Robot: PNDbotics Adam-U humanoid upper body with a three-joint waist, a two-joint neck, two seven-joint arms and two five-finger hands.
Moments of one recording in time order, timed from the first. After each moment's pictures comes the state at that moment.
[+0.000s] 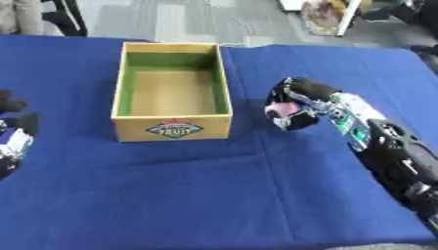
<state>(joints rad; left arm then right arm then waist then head) -0.27 0.20 -0.04 -1.80 0.08 -0.01 -0.07 -0.59 -0.53 0.19 -1.06 0.82 -0.46 0.14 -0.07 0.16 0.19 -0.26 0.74</state>
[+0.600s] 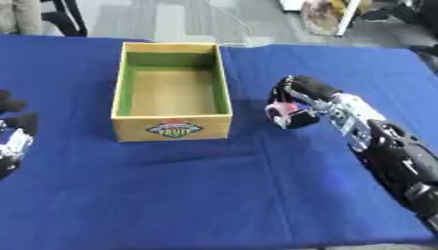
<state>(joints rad) -0.27 0.20 -0.04 -1.80 0.08 -0.01 -0.07 -0.59 -0.53 0.19 -1.06 0.81 -0.46 0.11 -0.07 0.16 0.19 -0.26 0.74</state>
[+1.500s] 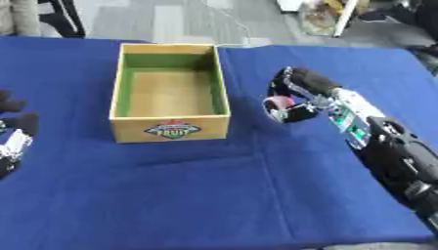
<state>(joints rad) -0.27 0.20 -0.04 -1.80 0.08 -0.01 -0.07 -0.59 -0.55 0.19 -1.13 0.78 -0.47 0.02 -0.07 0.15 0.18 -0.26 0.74</state>
